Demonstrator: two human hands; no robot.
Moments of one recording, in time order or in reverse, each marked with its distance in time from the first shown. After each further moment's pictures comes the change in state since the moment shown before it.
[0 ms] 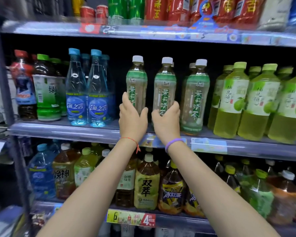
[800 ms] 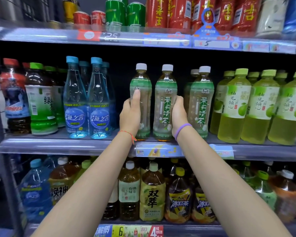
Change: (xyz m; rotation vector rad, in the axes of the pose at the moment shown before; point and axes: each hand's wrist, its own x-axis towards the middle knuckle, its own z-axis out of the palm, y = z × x) left_hand 0.050 0.000 -0.013 -0.440 -0.213 -0.303; right_hand 0.047 -0.026 -0.002 0.426 -0.023 0.531
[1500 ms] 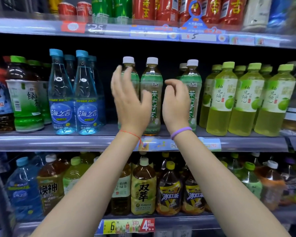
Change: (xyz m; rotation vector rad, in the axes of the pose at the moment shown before) left_hand -0.036 0.023 0.025 0.264 0.338 0.811; right_hand -0.034 -0.003 -0.022 -0.213 0.186 -0.836
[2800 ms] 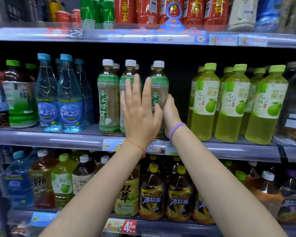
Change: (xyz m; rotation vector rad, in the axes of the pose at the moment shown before) left_hand -0.048 0.047 0.061 0.460 -0.161 0.165; right_hand 0.053 0.082 -0.028 0.410 -0.397 0.737
